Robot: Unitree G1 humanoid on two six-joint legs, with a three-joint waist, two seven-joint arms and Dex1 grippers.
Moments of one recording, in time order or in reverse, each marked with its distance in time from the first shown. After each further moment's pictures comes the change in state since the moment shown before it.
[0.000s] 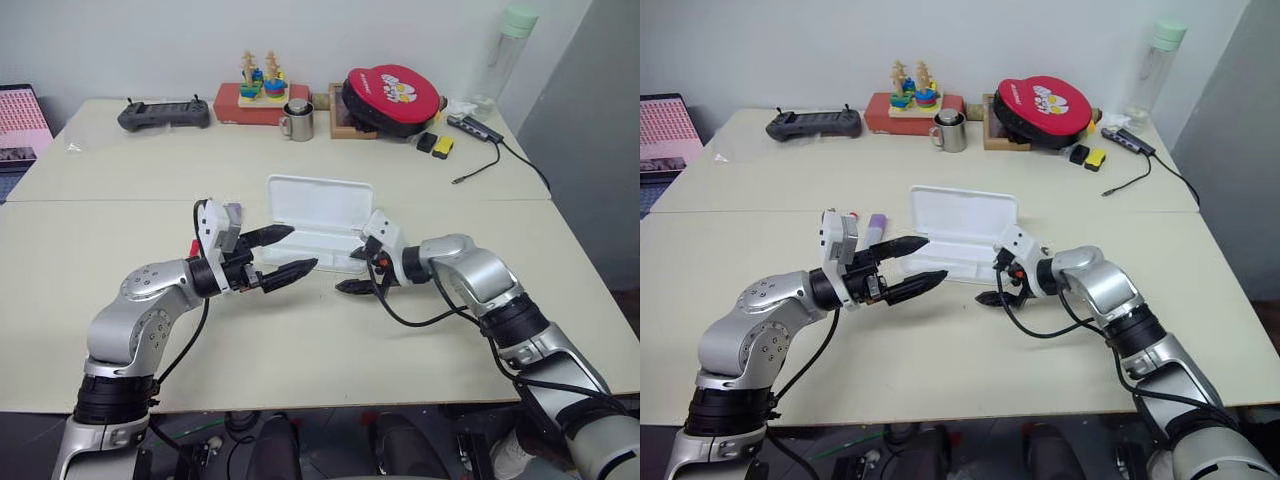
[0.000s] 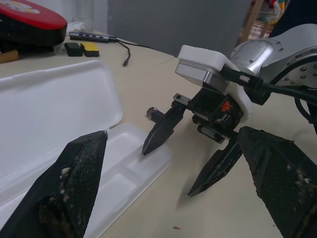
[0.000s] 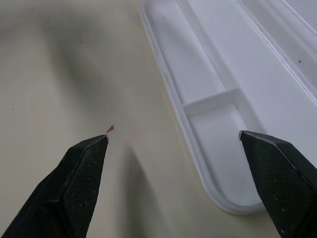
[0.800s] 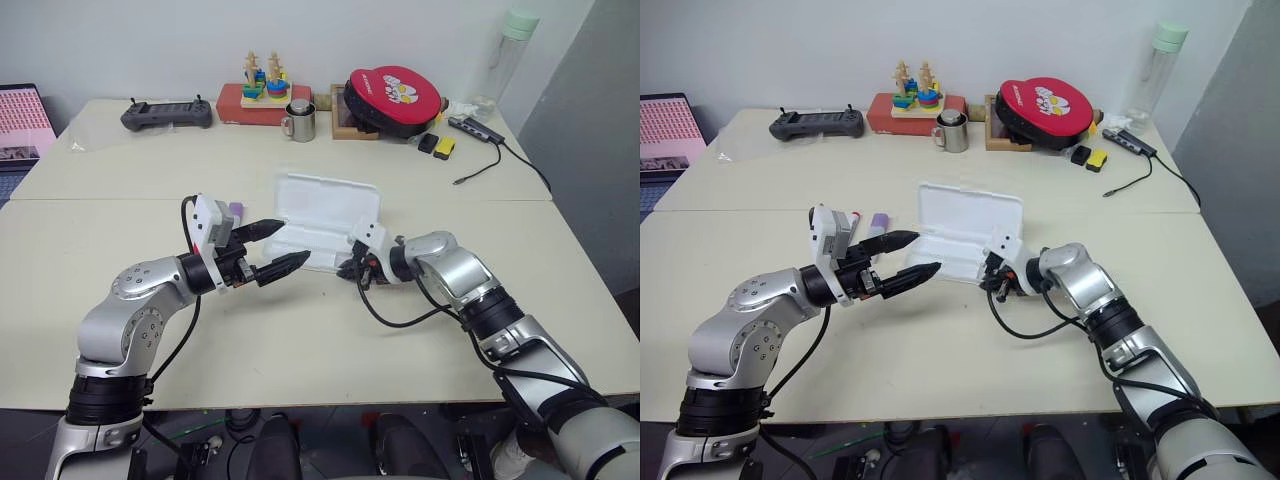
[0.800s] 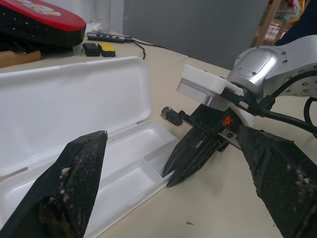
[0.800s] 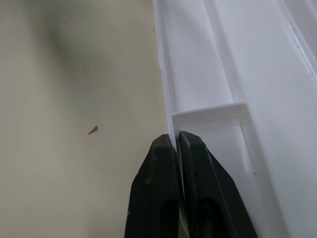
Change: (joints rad) left arm 0.000 0.020 0.010 -0.006 -0.002 0.004 0.042; right arm -0.045 0.076 0.003 0.135 -0.122 -0.100 0.049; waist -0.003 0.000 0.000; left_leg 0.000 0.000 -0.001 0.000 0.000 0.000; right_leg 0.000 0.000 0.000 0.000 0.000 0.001
